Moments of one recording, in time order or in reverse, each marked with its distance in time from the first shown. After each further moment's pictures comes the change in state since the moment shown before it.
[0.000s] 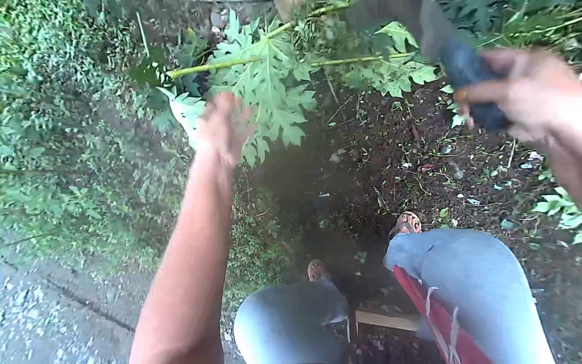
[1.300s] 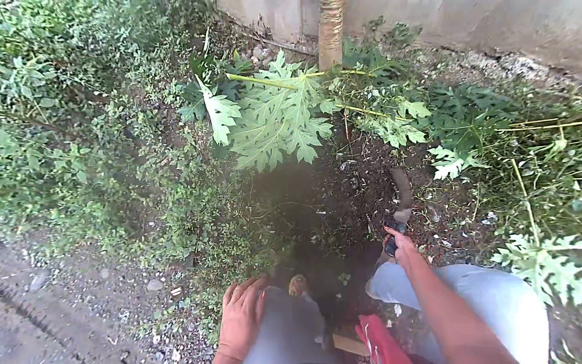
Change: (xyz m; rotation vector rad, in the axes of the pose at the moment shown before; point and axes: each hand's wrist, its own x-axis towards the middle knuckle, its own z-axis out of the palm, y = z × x) left_hand -0.280 -0.276 -0.176 1.039 0.067 0.660; right_hand -0.069 0.261 0.171 0.595 0.356 0.740
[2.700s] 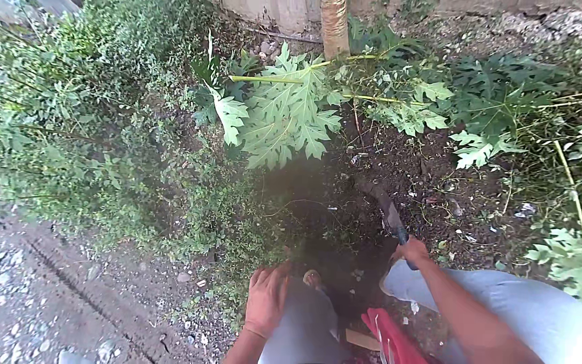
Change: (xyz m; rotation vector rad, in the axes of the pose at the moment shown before) left_hand 0.036 0.028 0.010 -0.005 -0.133 -0.007; right_hand 0.034 0.019 -0.028 -1.358 -0.095 -0.165
